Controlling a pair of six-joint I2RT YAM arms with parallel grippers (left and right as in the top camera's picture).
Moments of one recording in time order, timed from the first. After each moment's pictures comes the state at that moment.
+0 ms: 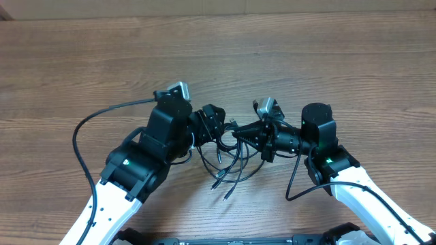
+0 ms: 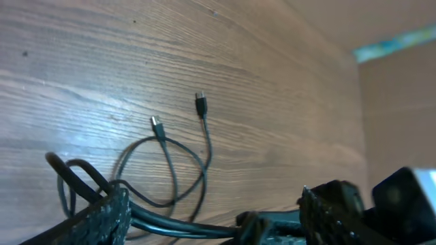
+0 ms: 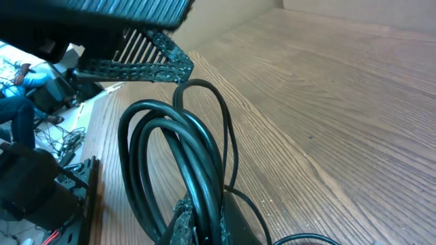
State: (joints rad) left arm -0.55 1.12 1.06 -0.62 0.07 -0.87; right arm 0.36 1.25 0.59 0.26 -0.89 0.01
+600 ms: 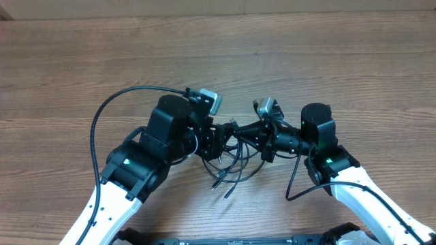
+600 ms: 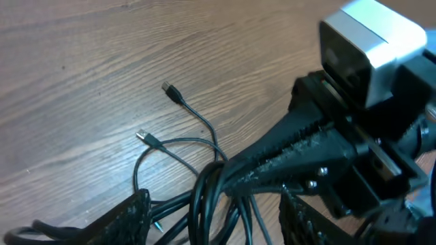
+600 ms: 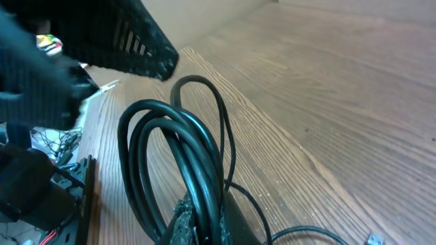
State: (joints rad) left arm -0.55 1.12 1.06 -0.63 0.27 -0.24; right arm 0.36 1.25 0.59 0.23 -0.87 0.01
